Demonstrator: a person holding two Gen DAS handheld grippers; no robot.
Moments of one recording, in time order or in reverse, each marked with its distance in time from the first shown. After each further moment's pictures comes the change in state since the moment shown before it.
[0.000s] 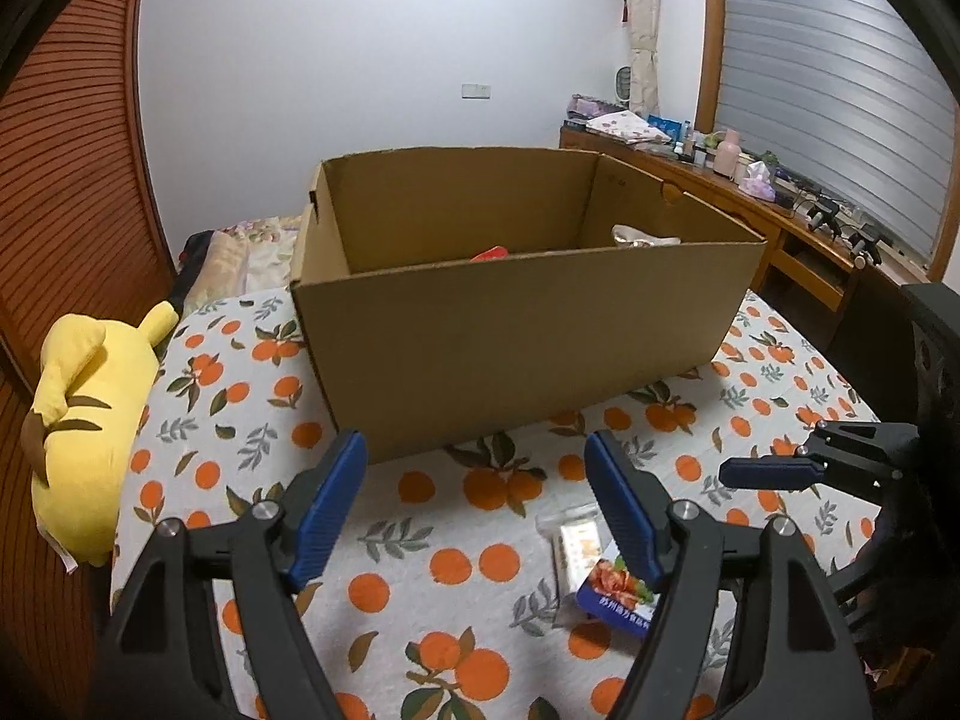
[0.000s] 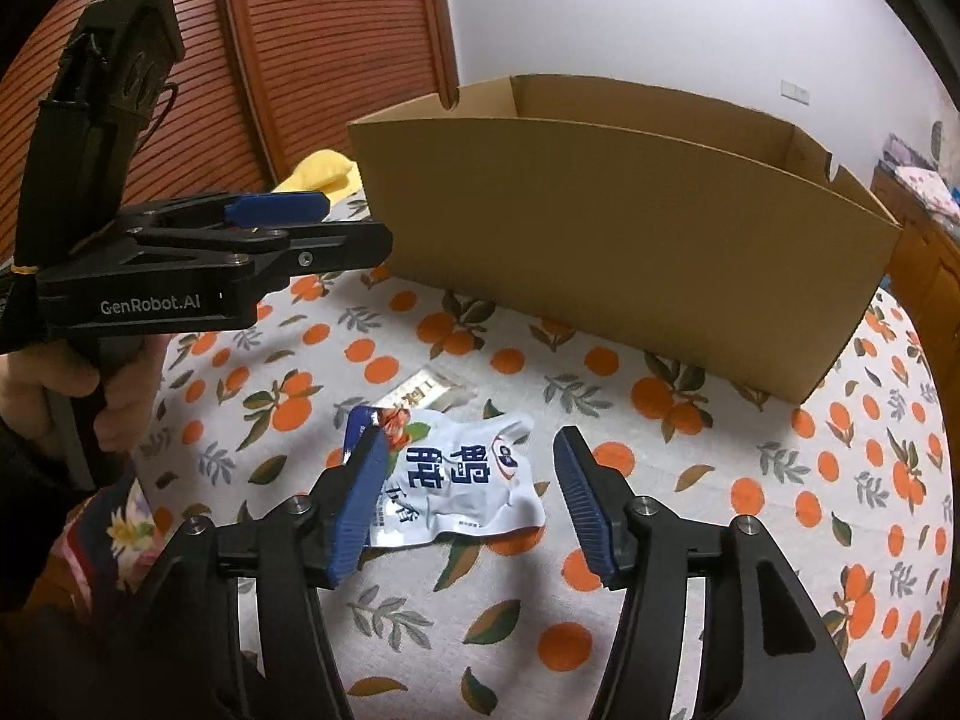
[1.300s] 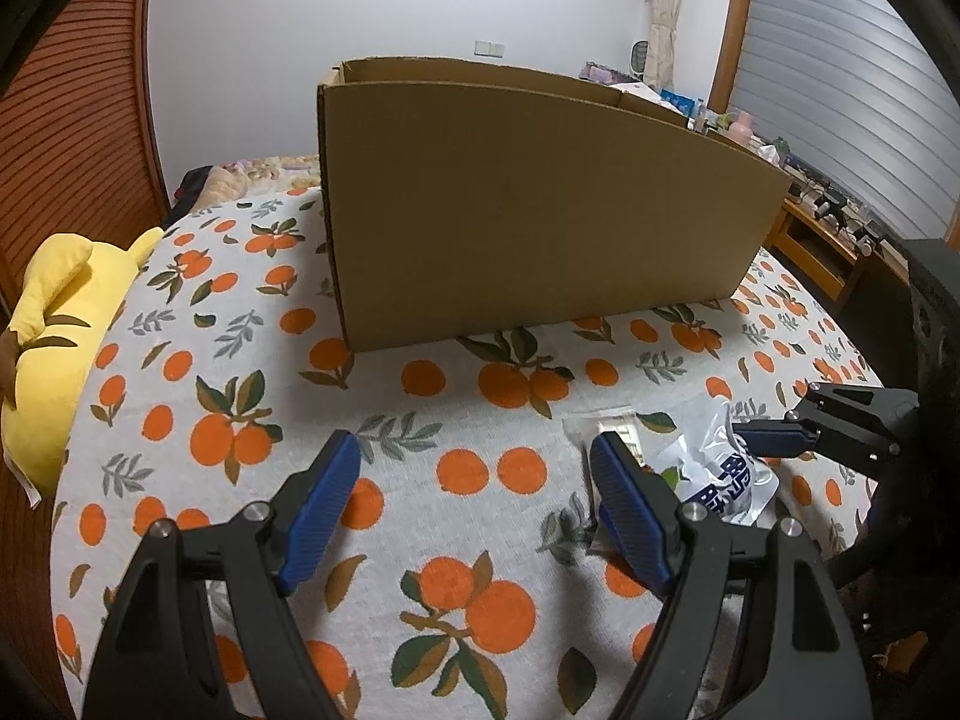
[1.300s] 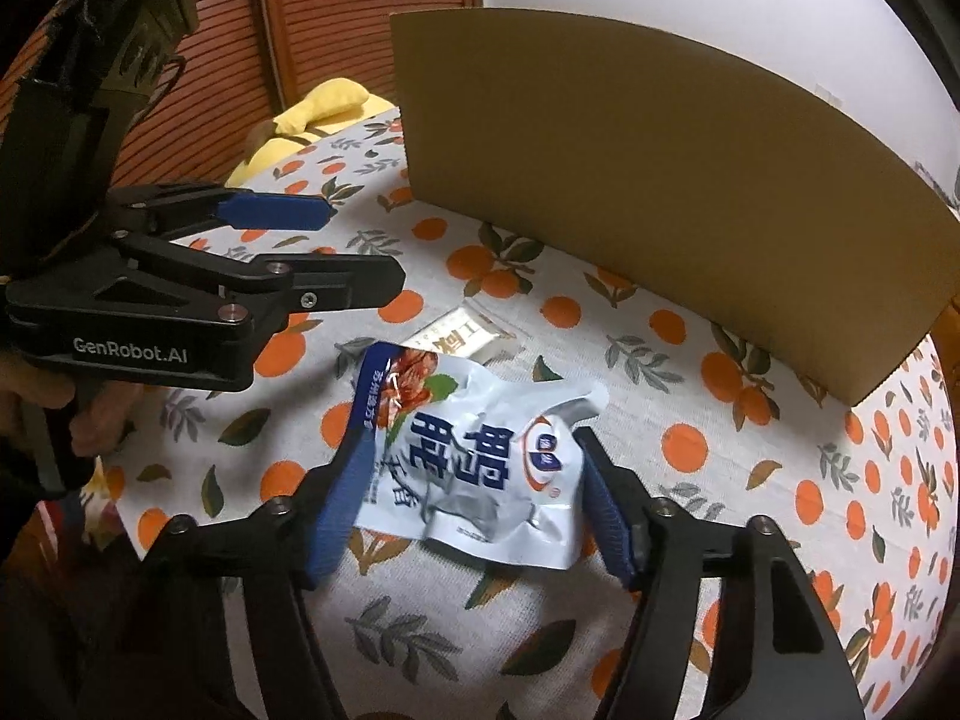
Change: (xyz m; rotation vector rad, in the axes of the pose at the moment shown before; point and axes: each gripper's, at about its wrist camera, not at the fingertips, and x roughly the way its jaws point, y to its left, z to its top) left arm 0.024 0.016 -0.046 -0.066 0.098 -0.034; right arm 0.040 0.019 -0.007 -0.094 0.114 -0.010
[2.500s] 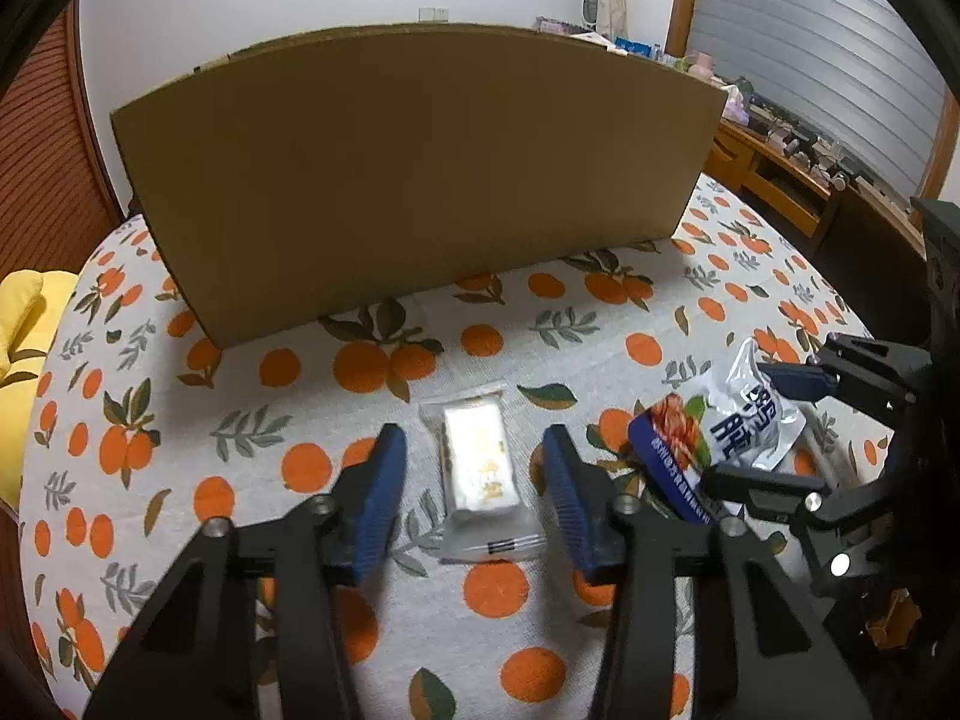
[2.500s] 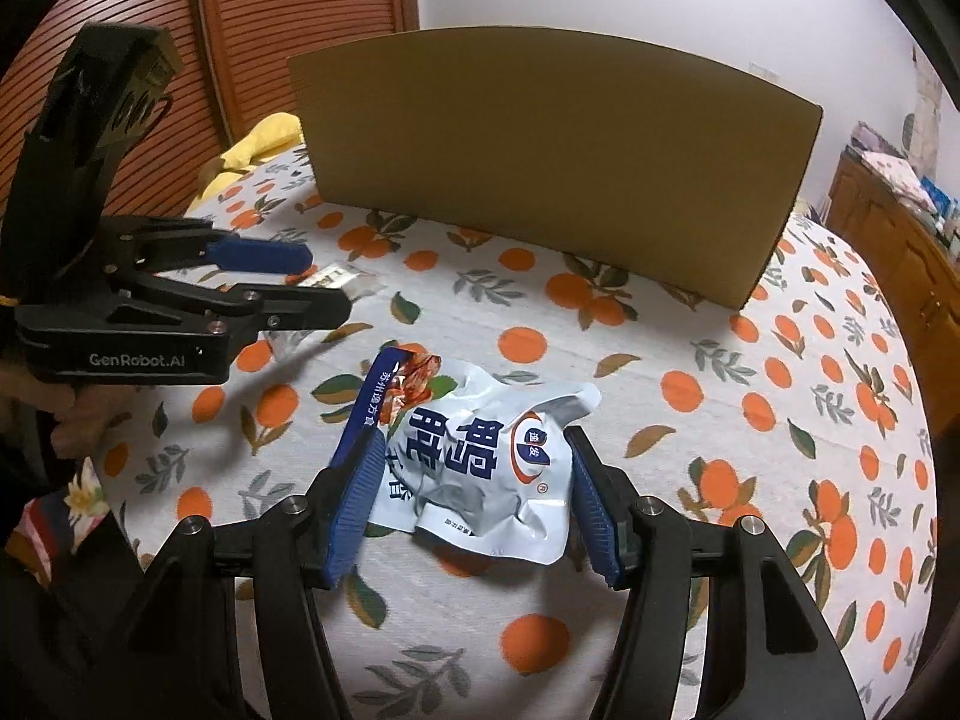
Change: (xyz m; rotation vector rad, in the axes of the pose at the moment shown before) left arm 0.022 -0.057 0.000 0.104 0.103 -0.040; right arm -0.037 -0.049 -0.042 0.111 -0.056 -0.079
